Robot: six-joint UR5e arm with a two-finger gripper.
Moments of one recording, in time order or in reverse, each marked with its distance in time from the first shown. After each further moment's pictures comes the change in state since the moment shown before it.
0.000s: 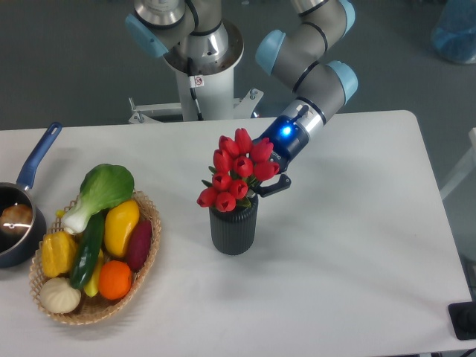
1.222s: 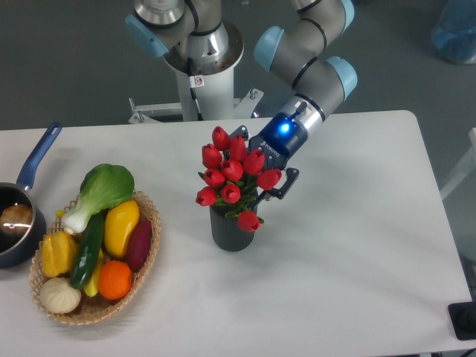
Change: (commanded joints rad) arm 0.012 0.023 0.047 -0.003 0.002 -0.015
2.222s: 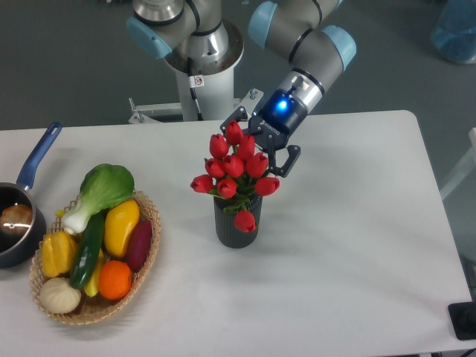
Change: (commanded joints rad) arm 0.029 0.160 -0.112 -0.025 0.190 -0.014
